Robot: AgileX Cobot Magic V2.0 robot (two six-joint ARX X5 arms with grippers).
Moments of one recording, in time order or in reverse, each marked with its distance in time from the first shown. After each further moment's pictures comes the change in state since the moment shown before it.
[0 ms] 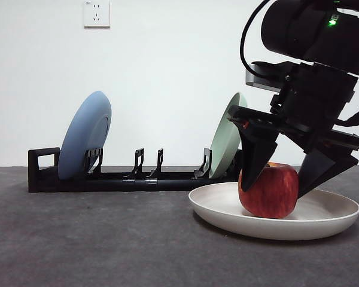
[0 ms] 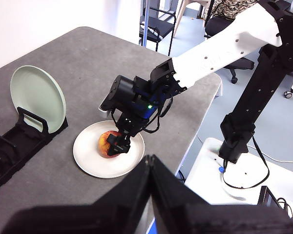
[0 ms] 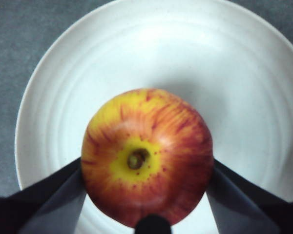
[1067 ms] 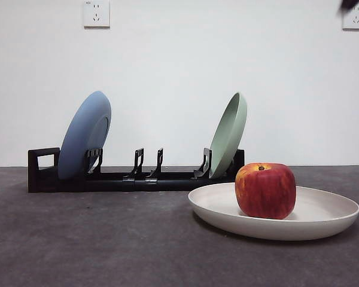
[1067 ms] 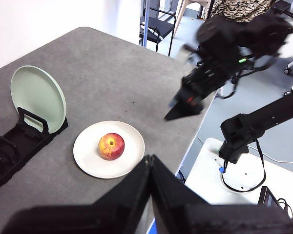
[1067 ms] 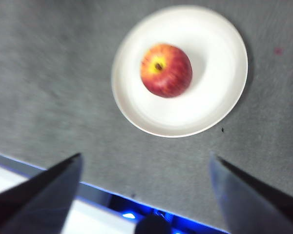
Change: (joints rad) left arm 0.000 0.000 0.000 0.000 -0.001 0.000; right arm 0.019 -0.790 0.090 -0.640 -0.060 0.117
